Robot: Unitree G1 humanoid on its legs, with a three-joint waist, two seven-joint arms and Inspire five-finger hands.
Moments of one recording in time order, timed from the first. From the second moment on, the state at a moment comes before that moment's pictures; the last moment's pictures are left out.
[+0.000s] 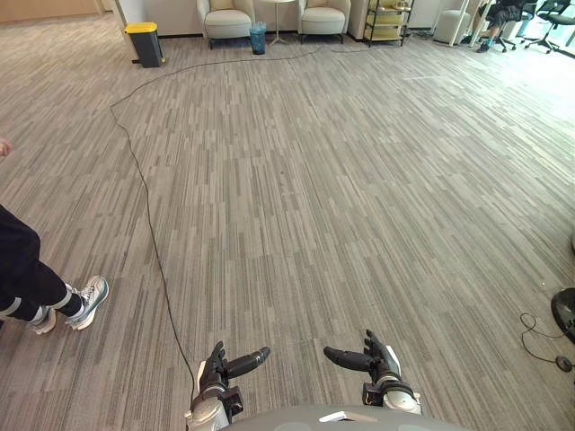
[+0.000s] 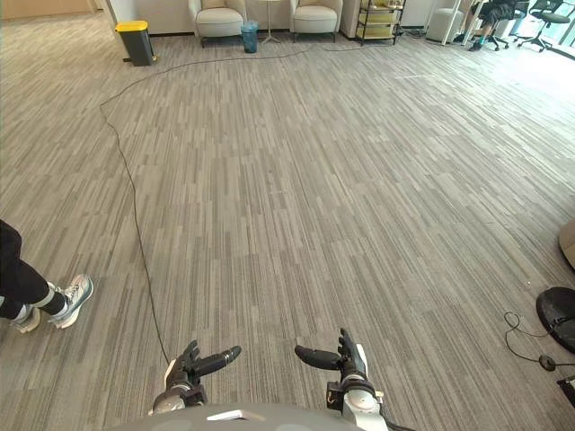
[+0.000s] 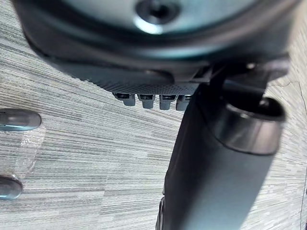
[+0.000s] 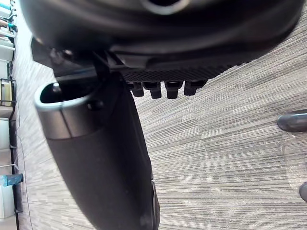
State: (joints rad) left arm 0.17 -0.04 0.19 0.87 -0.16 -0.11 0.08; right arm 0.17 0.07 -0.06 0.76 -0.04 -0.03 -0.09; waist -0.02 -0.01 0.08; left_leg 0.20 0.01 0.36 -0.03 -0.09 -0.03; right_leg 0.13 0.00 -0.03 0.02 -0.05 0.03
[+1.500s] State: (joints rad) left arm 0.09 0.08 0.02 0.97 -0.10 -0.10 0.07; right arm 0.11 -0.01 -0.14 0.96 0.12 -0.06 -0.10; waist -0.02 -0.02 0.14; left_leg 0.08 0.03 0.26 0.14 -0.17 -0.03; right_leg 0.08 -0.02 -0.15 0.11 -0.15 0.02
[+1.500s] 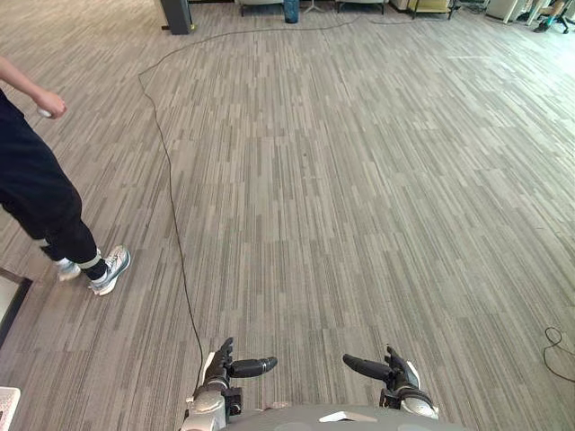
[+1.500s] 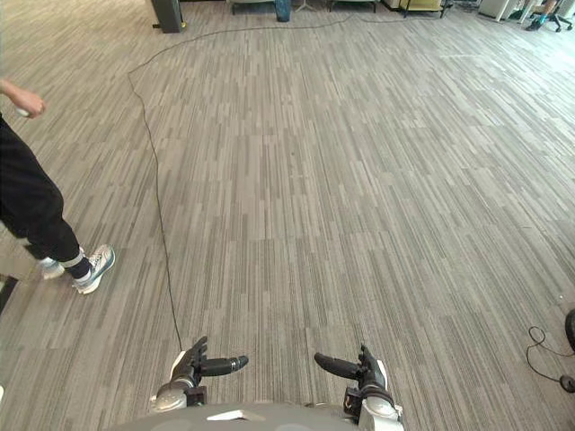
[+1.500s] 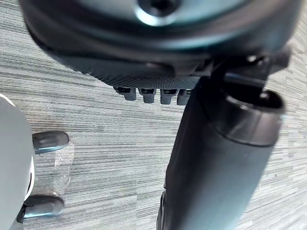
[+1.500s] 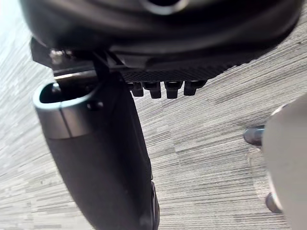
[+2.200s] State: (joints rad) left arm 0.08 0.10 0.10 0.91 -0.23 -0.11 0.10; right arm 0.08 -0.01 -0.14 0.96 0.14 -0.06 -0.11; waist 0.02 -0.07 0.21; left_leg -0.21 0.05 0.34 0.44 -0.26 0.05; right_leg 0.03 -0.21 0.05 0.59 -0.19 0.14
